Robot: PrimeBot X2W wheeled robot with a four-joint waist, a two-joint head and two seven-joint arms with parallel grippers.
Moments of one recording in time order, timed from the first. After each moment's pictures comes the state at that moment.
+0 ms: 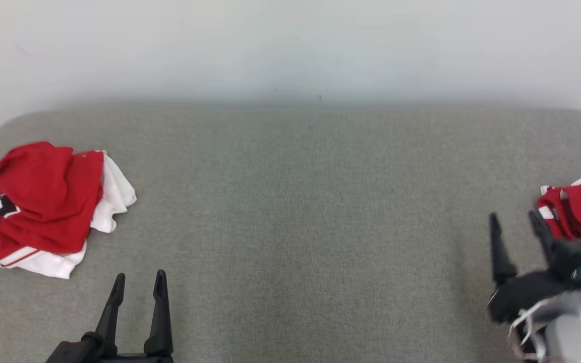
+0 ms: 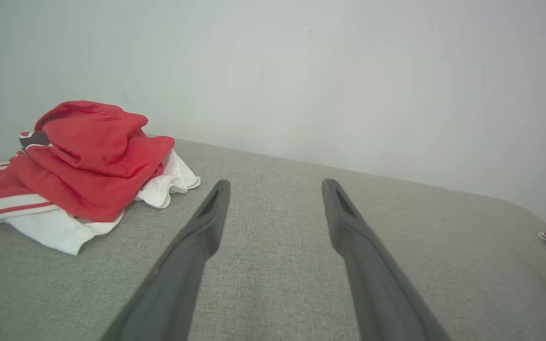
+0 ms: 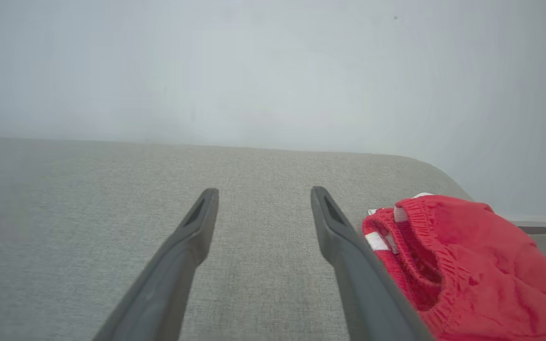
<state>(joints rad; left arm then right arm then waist) 0.00 0.05 -0.03 0.10 -0.29 -0.12 -0.26 -0.33 -0.23 -0.07 0.52 0.10 0.13 -0.17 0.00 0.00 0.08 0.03</state>
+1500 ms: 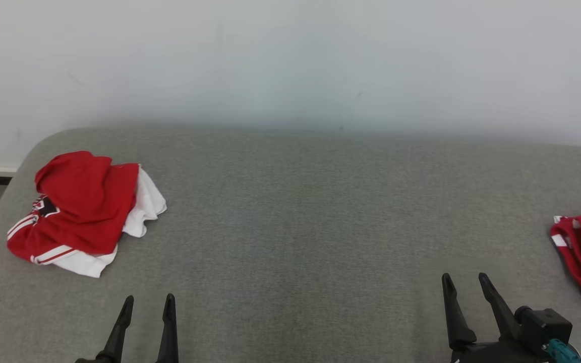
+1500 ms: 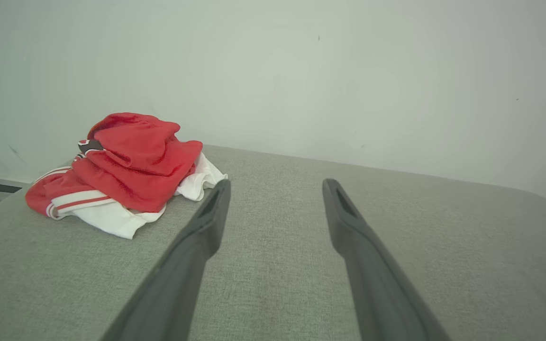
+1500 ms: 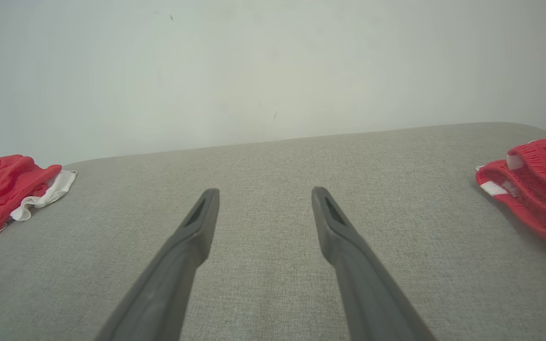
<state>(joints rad) 0.06 0.05 -0.04 0.12 -0.22 -0.12 -0.26 0.01 -0.05 0.00 0.17 0.21 0.13 -0.12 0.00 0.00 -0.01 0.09</state>
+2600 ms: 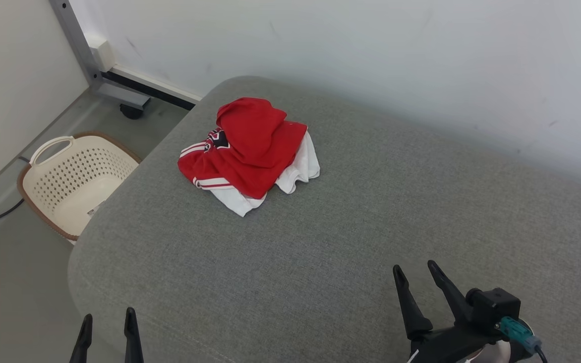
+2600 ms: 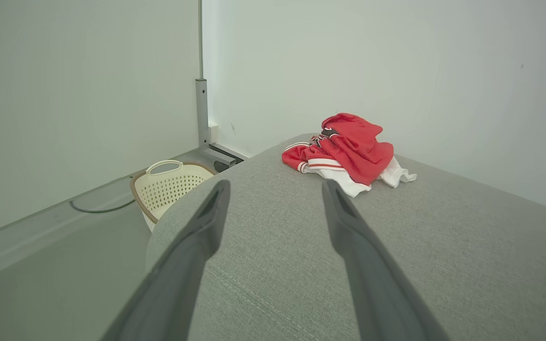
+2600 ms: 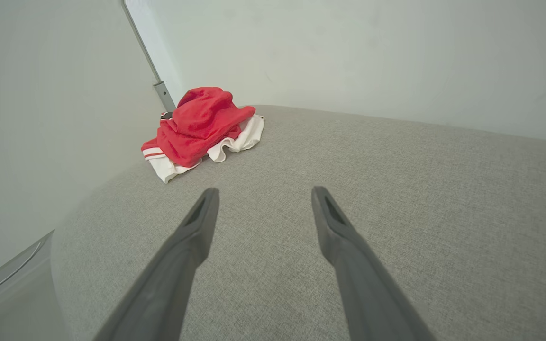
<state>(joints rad) 0.14 0.05 0.04 0.03 -0.23 -0.08 -0.26 -0.08 -0.05 0.15 0.23 0.24 0.13 -0.09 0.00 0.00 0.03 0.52</state>
